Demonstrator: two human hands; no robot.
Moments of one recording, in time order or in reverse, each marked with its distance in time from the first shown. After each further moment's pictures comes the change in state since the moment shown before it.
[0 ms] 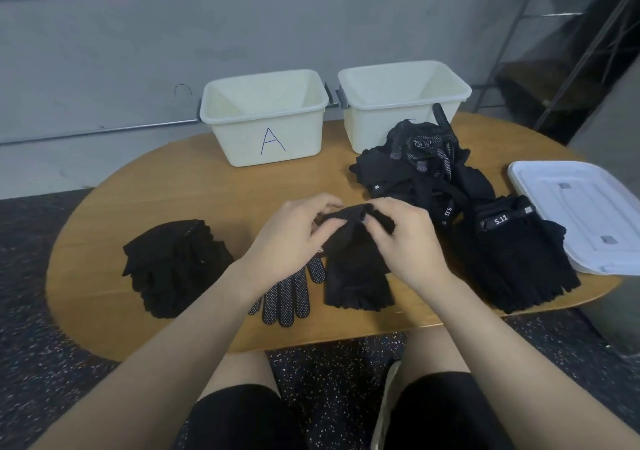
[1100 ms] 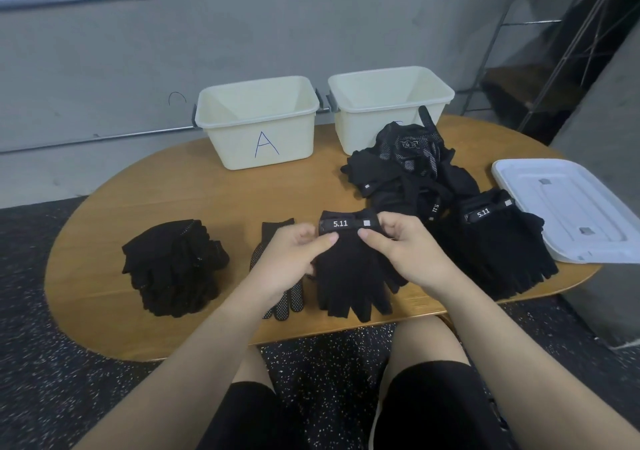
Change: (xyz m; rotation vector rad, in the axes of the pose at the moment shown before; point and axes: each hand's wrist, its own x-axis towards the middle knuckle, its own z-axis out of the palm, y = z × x) left_hand -0.032 0.016 0.020 -0.665 -0.074 -0.515; right_hand -0.021 -0.008 -0.028 0.580 -0.299 0.415
